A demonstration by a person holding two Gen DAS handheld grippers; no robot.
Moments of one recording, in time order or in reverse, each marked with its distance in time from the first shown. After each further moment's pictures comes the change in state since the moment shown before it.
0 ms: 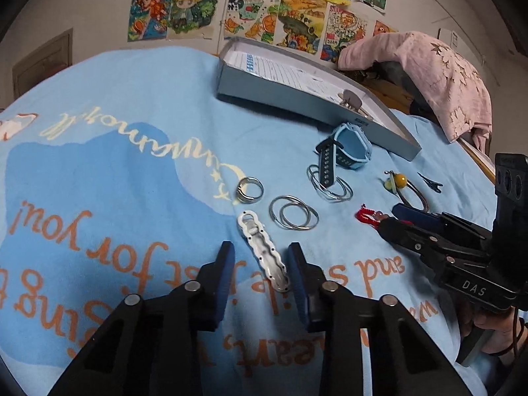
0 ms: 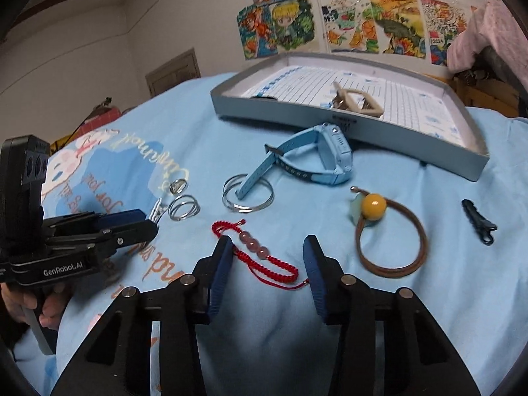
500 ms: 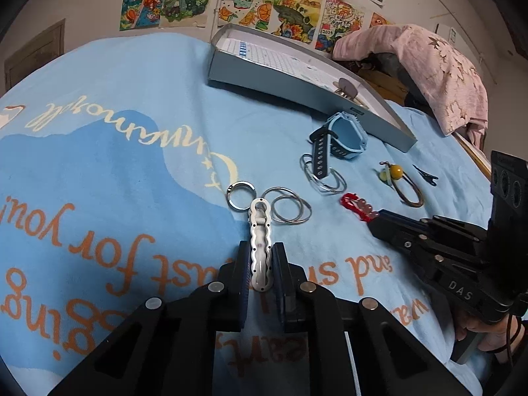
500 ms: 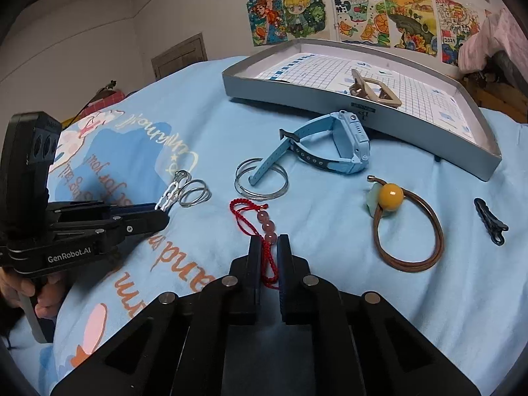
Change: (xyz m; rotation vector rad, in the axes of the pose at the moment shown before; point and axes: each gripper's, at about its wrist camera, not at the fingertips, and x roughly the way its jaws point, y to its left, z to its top) left arm 0.006 -0.002 0.001 0.002 0.044 -0.038; right arm 0.004 0.013 -0.004 -0.047 0.055 0.007
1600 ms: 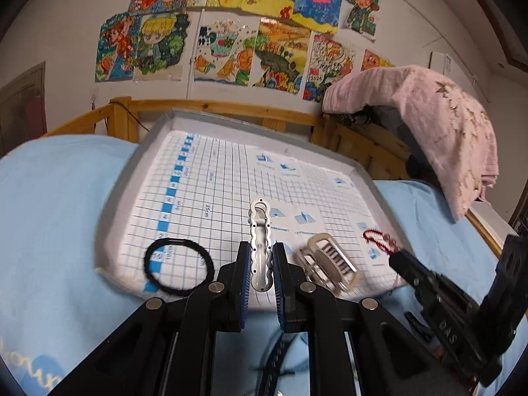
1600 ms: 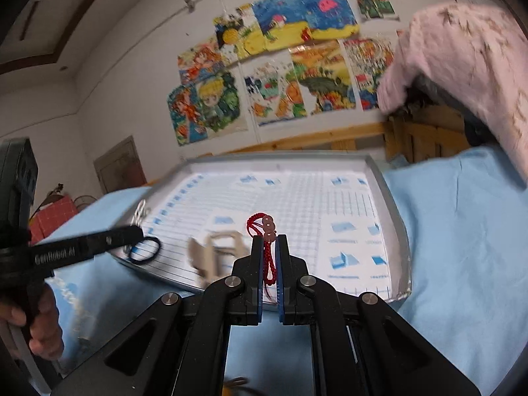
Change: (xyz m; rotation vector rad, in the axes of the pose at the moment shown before) left arm 0.073 -0.059 0.170 0.019 -0.178 -0.014; right arm 0.008 -0.131 0.088 0.250 -0.376 -0.201
